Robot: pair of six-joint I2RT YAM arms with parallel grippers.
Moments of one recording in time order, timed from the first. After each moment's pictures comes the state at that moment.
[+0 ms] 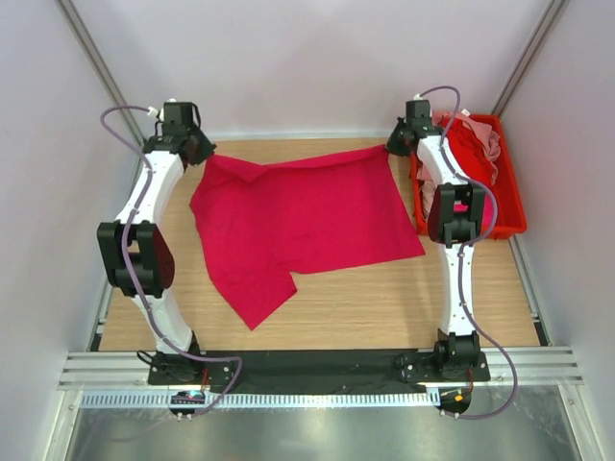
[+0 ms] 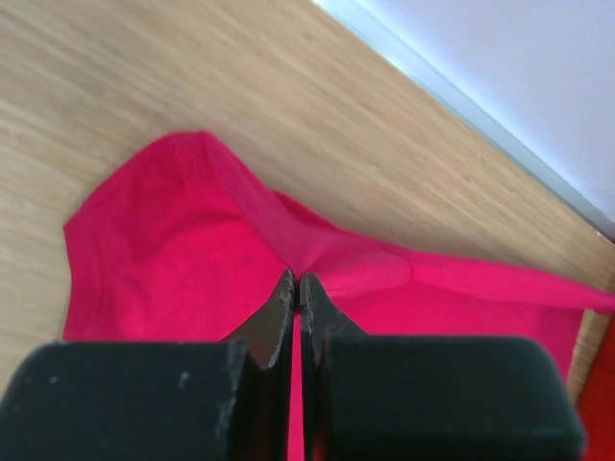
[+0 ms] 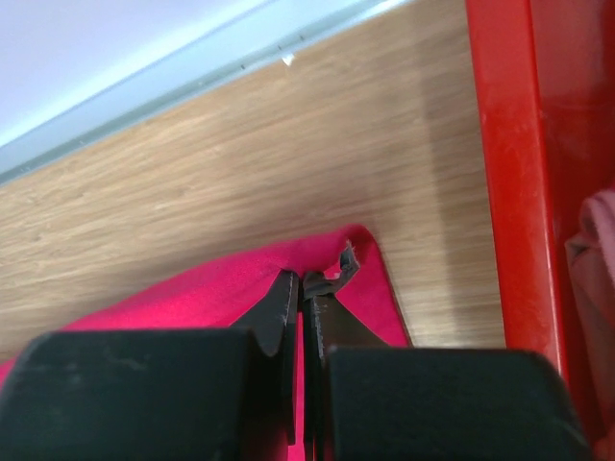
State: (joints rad) left arm -0.05 1.88 1.76 -0.55 -0.10 -0.62; right arm 0.06 2.53 2.33 -0.53 -0.08 0.50
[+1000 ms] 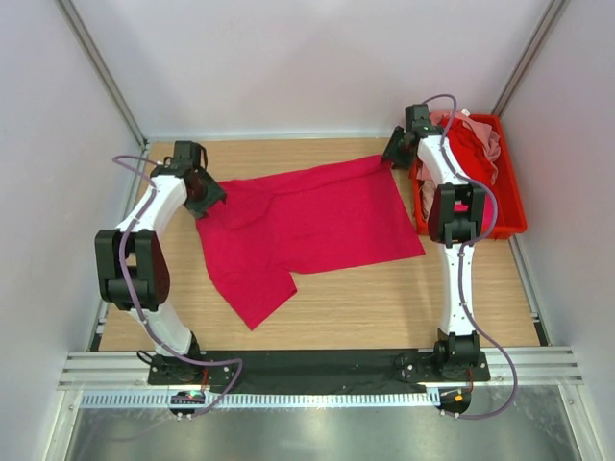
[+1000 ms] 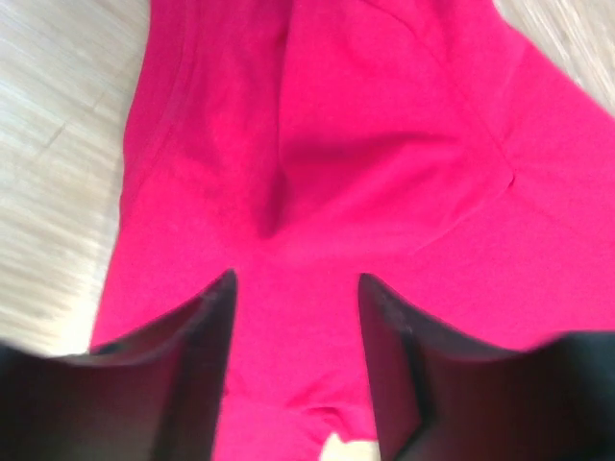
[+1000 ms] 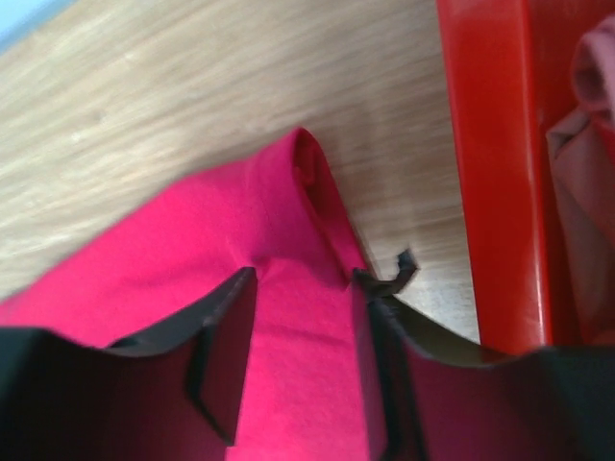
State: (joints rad) left arm -0.04 1.75 1.39 -0.71 -0.06 -0.78; right arm 0.06 2.53 2.33 -0.72 -0.09 0.50
